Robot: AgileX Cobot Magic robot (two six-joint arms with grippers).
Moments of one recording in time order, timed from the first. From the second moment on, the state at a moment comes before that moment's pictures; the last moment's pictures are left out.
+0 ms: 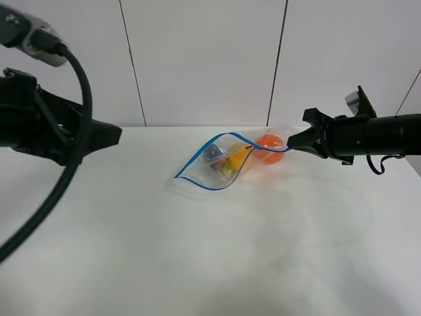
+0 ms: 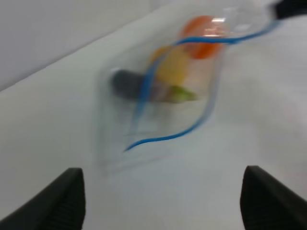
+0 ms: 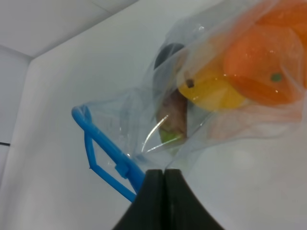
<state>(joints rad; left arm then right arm) -0.53 0.99 -0.85 -0.20 0.46 0.36 -0.08 1.67 -0.86 1.54 0.69 -1.10</state>
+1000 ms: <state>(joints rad) -0.71 1.44 -0.90 -0.20 0.20 0.46 -0.08 1.67 -0.86 1.50 0.69 -1.10</state>
